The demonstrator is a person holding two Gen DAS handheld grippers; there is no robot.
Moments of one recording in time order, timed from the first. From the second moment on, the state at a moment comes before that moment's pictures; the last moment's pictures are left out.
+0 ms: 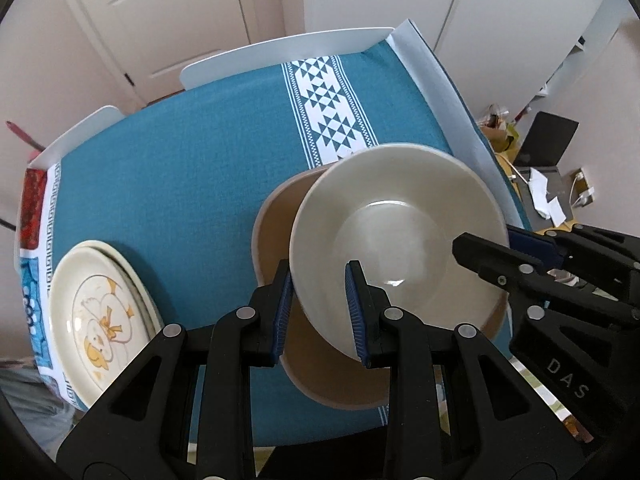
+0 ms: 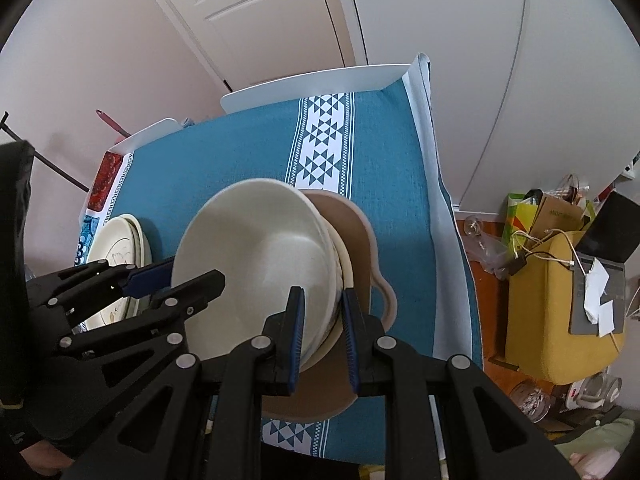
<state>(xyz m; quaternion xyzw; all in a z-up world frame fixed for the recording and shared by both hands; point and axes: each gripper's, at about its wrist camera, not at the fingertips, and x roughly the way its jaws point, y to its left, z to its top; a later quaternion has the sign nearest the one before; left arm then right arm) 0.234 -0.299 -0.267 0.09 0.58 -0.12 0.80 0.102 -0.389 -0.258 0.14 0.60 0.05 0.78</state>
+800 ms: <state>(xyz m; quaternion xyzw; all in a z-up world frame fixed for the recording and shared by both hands) 0.223 -0.291 -0.235 0.09 0.54 -0.11 0.83 0.098 -0.392 -0.230 0.15 0.57 0.05 0.80</state>
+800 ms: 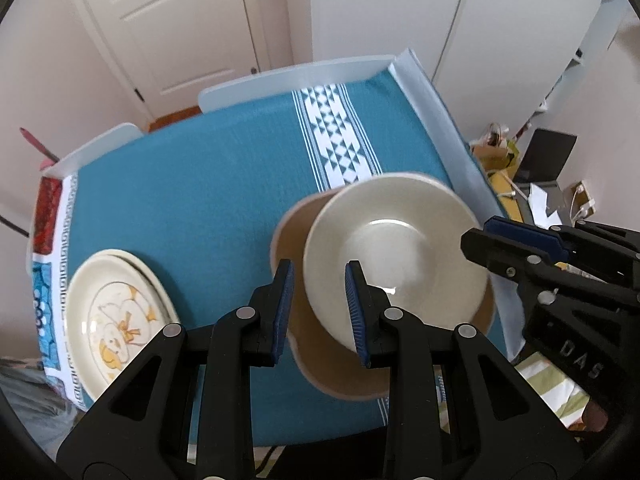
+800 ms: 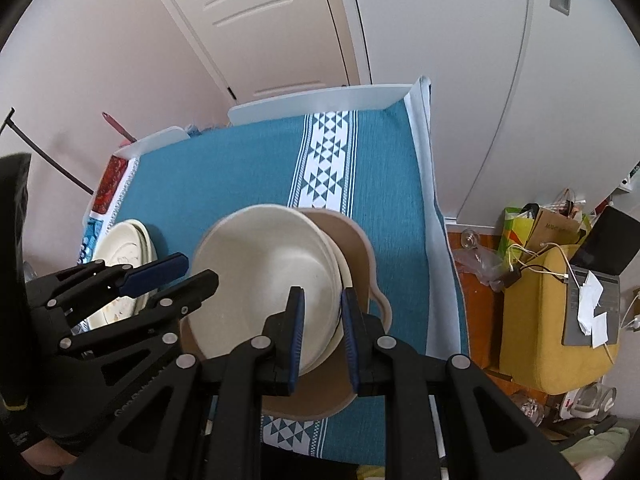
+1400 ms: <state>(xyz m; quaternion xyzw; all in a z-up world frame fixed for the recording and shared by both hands) 0.183 -0.245 -0.155 0.06 0.45 -0.09 0.89 0.059 -0.402 -0.137 0.08 0.47 -0.01 0.88</state>
